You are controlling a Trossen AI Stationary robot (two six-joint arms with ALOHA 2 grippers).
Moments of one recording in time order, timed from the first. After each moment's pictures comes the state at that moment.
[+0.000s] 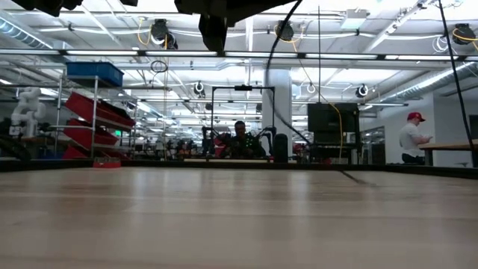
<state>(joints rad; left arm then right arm) -0.58 2.03 1.07 0.87 -0.56 -0.02 0.57 1.57 1.65 -0.50 0.78 0.00</state>
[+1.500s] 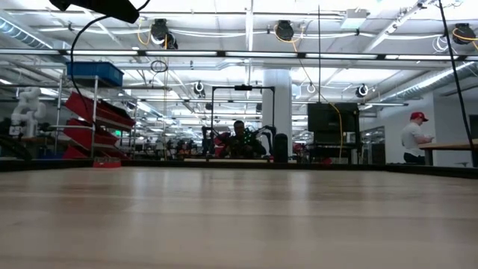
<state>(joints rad) -0.79 1.52 1.07 -0.67 -1.01 -0.88 0.64 1.58 1.65 -0.54 0.70 0.13</state>
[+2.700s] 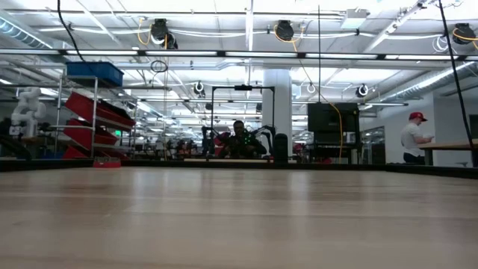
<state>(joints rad) -0.89 1.25 1.07 -0.63 -1.02 -0.72 0.66 1.62 1.65 -0.72 0.65 0.31</state>
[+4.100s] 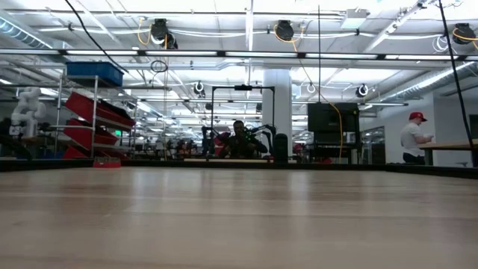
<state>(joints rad) -0.94 1.21 1.07 -0.55 -1.10 -0.59 0.63 1.65 1.65 -0.66 0.55 0.23</state>
